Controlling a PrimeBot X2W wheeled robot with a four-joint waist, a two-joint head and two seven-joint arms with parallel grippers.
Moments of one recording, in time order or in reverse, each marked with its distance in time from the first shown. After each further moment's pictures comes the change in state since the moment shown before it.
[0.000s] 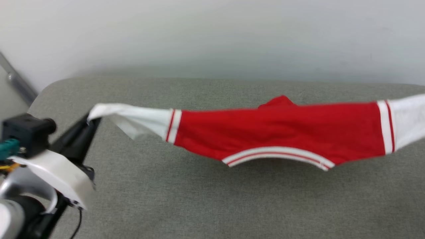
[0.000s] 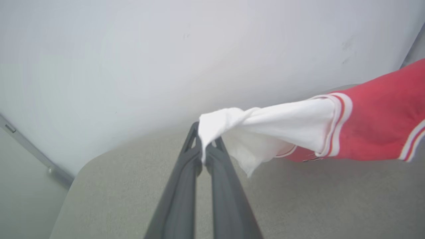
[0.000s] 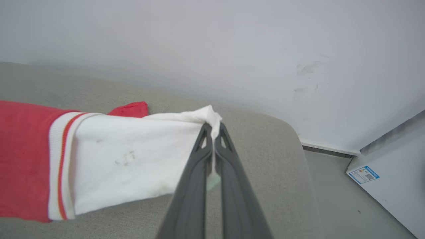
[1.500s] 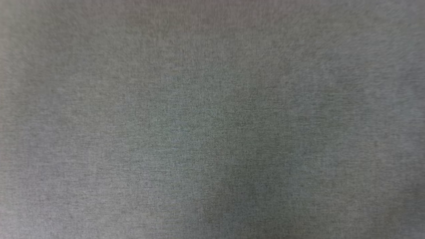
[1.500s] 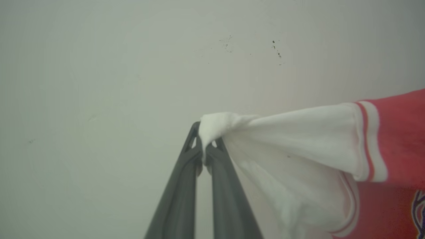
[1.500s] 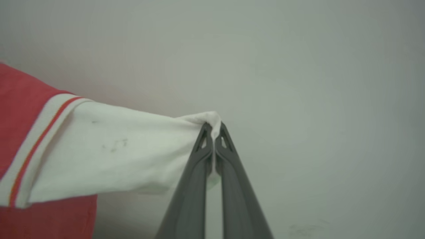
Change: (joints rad) left arm -1.319 -0.069 0.013 0.630 0.296 -0.272 -0.227; right arm -1.306 -0.002 0.437 0.530 -0.167 0.000 -0.402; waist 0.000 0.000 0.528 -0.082
